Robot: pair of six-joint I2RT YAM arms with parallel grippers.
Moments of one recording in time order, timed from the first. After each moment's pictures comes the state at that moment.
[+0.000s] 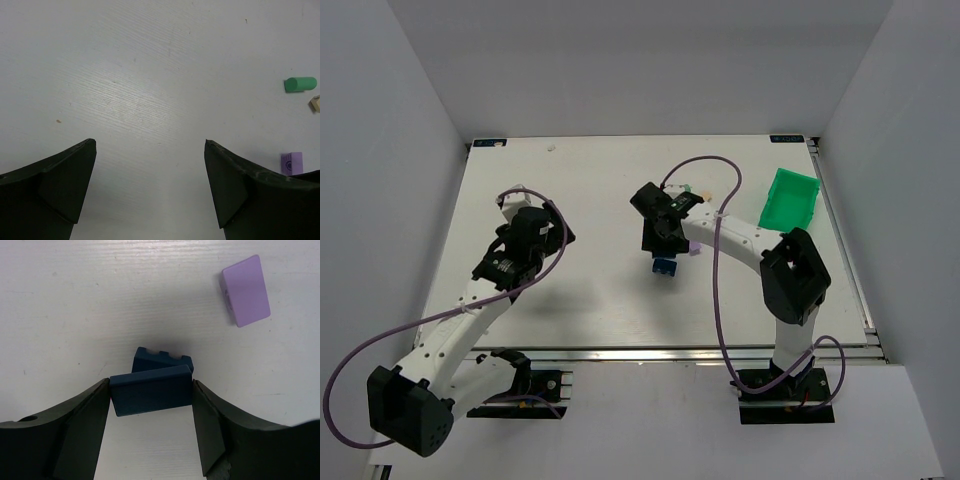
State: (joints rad) left arm -0.42 0.99 0.82 -0.43 -0.45 -0.68; right arm 0.81 1.88 1.52 -0.84 0.33 0.78
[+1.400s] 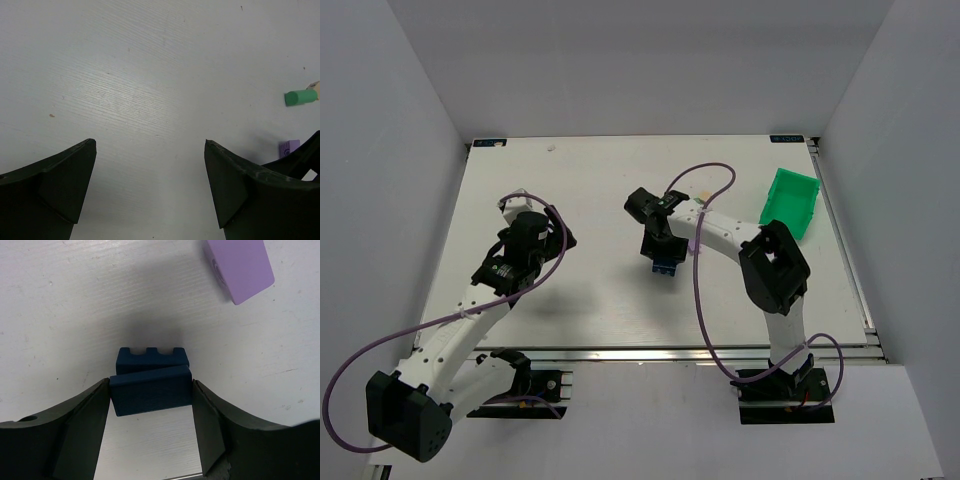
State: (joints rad) left arm -0.42 0.96 0.78 -0.42 -0.40 -0.67; right arm 0.82 2.01 1.61 -0.99 0.33 0.96
